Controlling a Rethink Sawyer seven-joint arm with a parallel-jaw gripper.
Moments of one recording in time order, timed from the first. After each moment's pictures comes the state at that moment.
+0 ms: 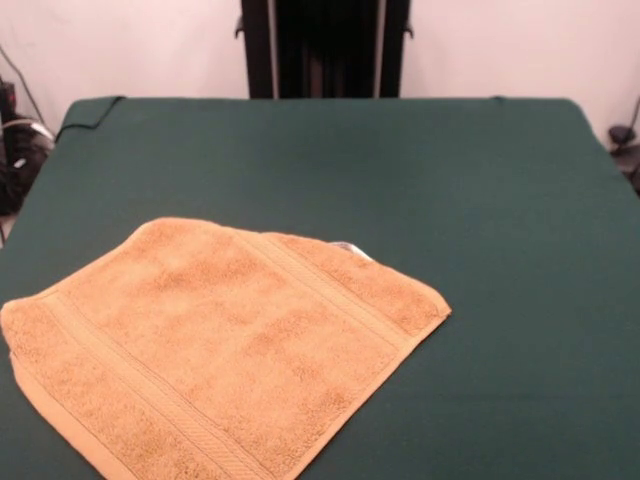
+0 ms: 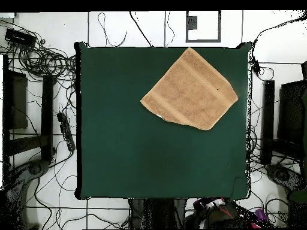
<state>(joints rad) -0.35 -1.29 -0.26 2.02 -0.33 0.98 2.48</state>
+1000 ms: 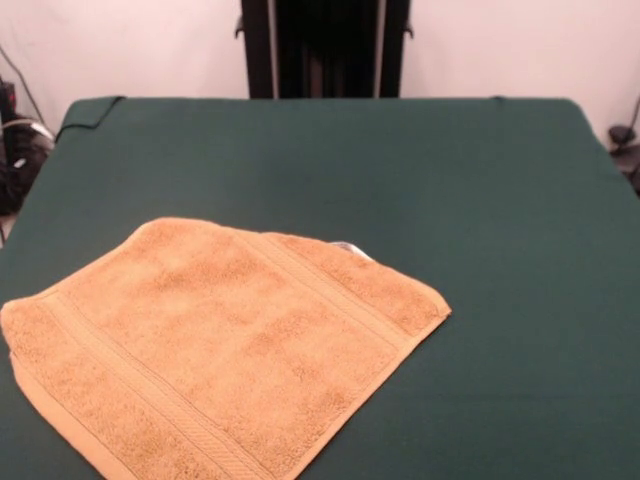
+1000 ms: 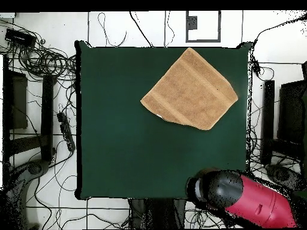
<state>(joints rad) -0.23 -0.94 -0.35 1.83 -0.22 0.99 2.85</state>
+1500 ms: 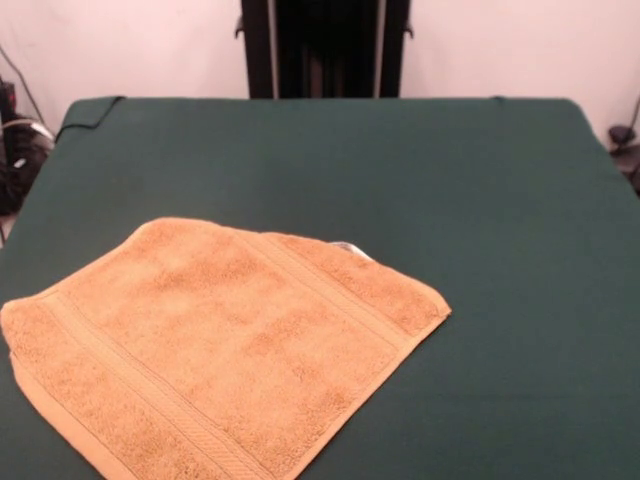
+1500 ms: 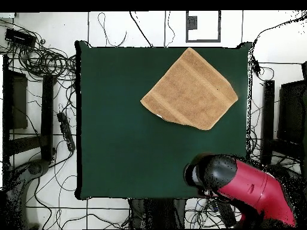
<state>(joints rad) -0.17 -0.80 -0.41 1.75 -0.13 0.99 2.90</state>
